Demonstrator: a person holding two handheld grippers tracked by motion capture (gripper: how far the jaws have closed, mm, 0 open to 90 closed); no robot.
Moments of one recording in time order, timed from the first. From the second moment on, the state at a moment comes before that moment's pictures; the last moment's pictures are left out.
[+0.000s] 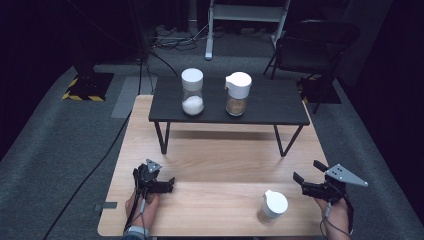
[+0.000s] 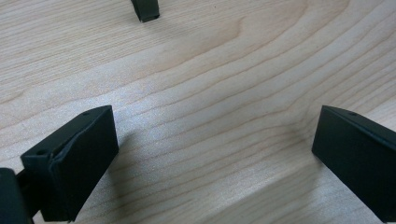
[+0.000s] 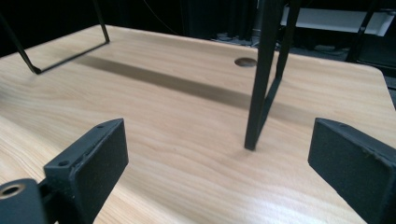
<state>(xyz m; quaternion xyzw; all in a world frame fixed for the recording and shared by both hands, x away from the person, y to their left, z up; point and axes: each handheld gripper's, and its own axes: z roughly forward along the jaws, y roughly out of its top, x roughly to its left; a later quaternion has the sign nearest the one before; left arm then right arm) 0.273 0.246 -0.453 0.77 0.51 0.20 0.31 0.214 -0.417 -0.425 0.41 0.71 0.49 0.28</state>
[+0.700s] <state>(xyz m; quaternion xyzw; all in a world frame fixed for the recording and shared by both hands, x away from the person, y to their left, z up) 0.273 0.246 -0.453 0.77 0.51 0.20 0.31 0.226 -0.426 -0.462 0.45 0.74 0.43 0.25</state>
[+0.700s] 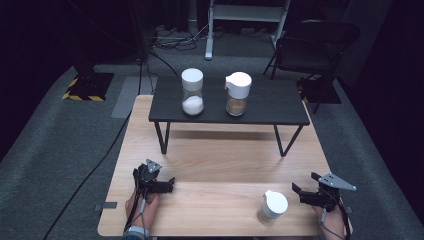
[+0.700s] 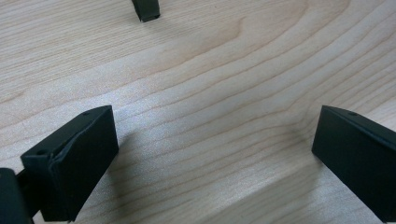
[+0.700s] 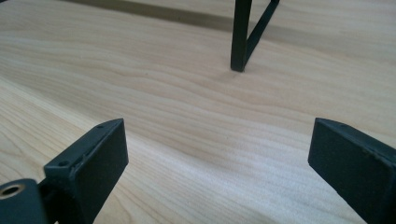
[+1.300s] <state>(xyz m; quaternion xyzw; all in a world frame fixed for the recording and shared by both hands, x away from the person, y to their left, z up) 0.273 0.246 -0.454 0.77 0.51 0.20 0.31 0.250 -0.415 -0.455 0.47 0.78 0.36 0.21</state>
